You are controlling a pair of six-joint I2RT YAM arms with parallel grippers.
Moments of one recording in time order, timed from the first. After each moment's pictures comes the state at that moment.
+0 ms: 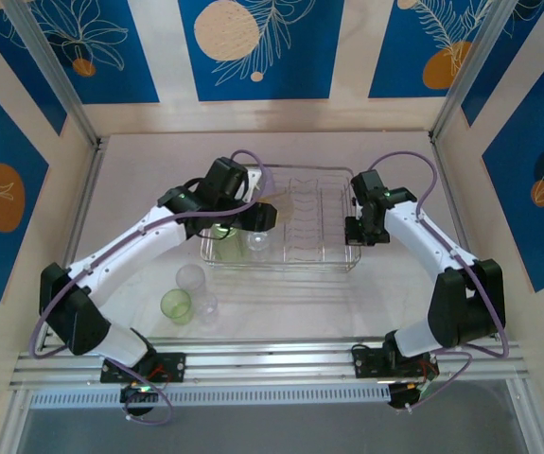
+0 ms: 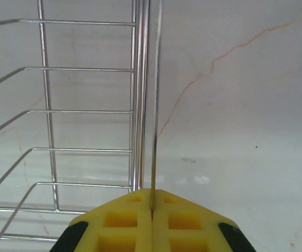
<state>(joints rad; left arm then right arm) -0.73 1.50 1.40 -0.72 0.19 -0.44 0.27 1.44 1.09 -0.99 0.06 0.27</state>
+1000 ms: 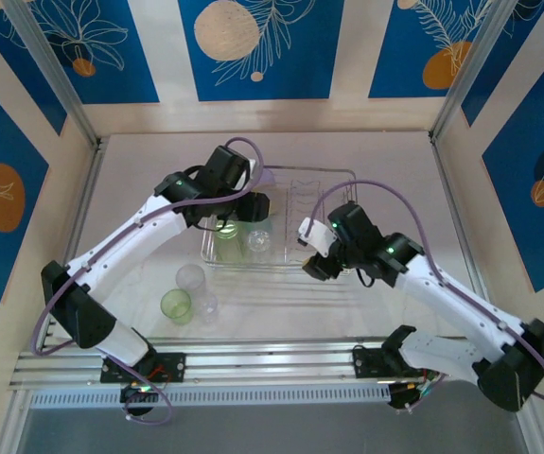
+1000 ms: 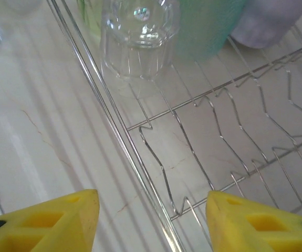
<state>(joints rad) -0.71 1.53 1.57 -0.92 0.05 -0.48 0.69 1.09 0.91 -0.75 -0.12 -0.38</state>
